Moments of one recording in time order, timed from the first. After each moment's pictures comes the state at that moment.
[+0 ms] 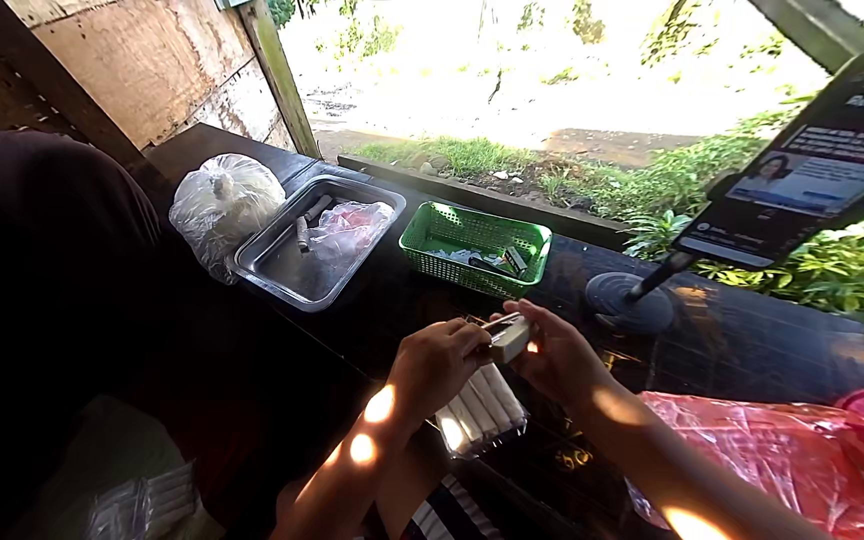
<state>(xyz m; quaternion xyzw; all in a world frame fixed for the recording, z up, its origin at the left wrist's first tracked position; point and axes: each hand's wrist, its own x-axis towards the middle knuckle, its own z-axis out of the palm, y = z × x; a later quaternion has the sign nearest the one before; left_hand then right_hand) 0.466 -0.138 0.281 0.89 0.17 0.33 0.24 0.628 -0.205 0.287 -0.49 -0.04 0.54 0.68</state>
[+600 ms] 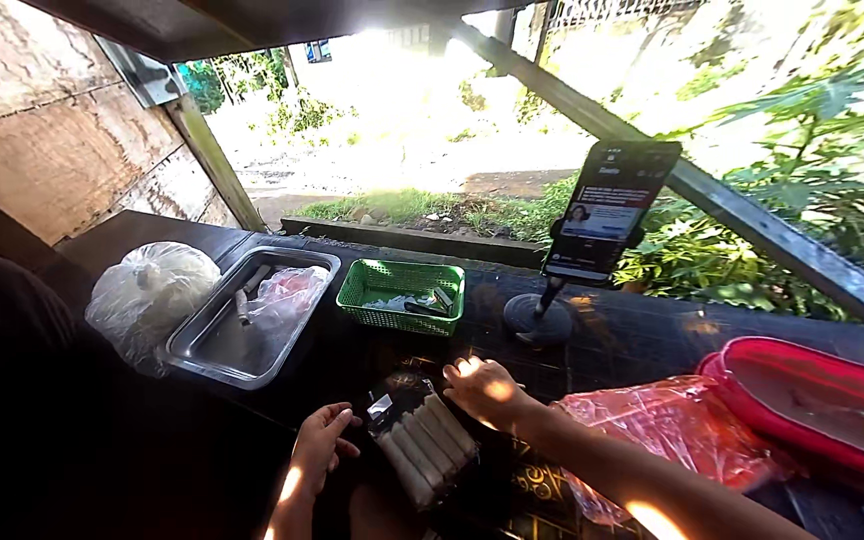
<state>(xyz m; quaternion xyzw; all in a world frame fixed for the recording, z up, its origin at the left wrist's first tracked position) 0.417 -0.106 0.233 0.52 0.57 0.15 0.62 0.666 -0.211 0.247 -0.75 -0.63 0.20 -0.03</state>
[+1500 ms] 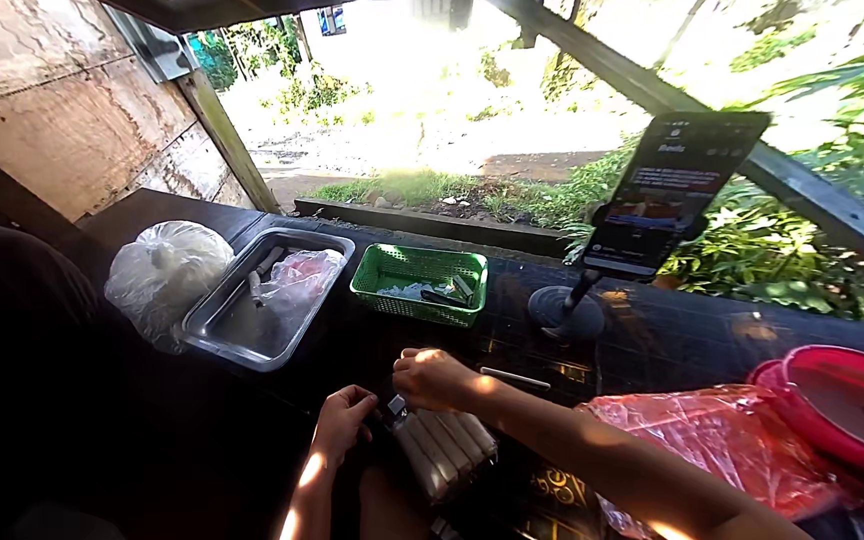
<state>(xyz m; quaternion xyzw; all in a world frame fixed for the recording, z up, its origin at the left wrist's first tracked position) 0.427 -0.096 0.223 0.59 0.52 0.13 0.60 0.628 -0.147 0.240 -0.53 -0.82 0.19 0.13</state>
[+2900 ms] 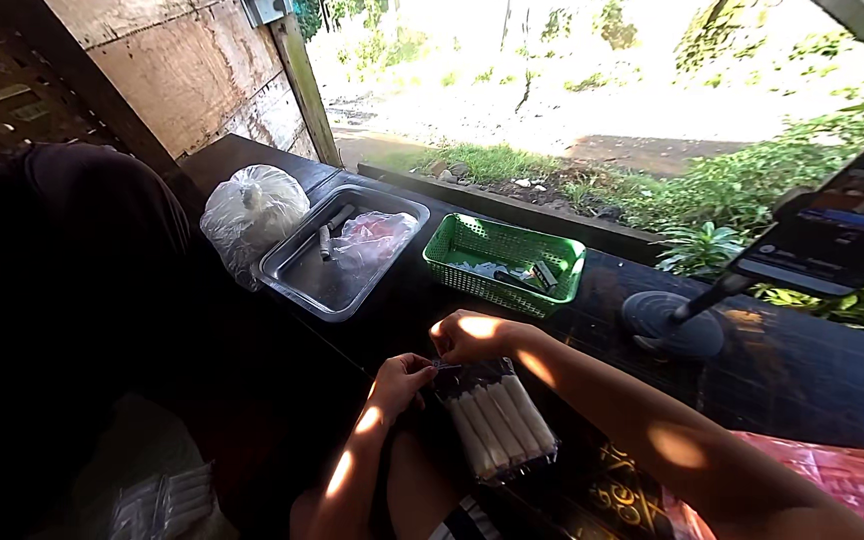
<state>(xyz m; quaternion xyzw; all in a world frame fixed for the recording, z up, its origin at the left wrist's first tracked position) 0.422 -0.096 0.226 0.58 0.50 0.12 0.63 0.615 -0.085 0.267 -0.51 -0.77 0.38 0.01</state>
